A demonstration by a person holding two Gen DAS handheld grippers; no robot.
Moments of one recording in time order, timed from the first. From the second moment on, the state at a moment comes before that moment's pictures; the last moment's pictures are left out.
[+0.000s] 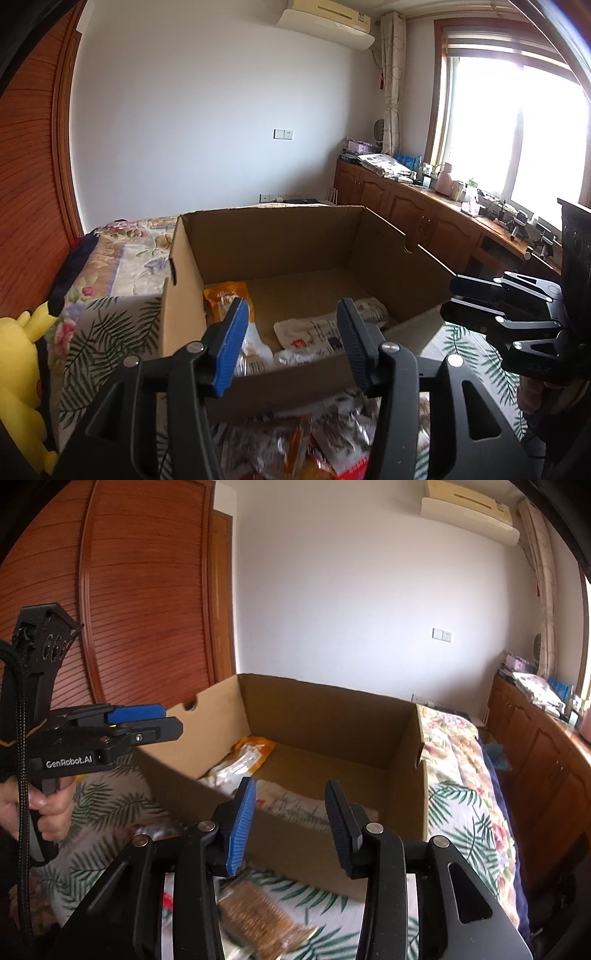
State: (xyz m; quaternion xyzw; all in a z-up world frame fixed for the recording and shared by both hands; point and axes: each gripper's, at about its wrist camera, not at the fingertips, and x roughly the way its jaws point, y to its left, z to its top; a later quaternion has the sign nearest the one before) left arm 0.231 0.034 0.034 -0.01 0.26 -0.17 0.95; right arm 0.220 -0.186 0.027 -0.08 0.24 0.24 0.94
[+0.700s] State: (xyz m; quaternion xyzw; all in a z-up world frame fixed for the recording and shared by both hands) left arm 0.193 0.054 -0.031 -0.02 0.34 -0.15 0.93; right arm 0.204 -0.190 -0.043 -0.07 0.33 0.26 0.90
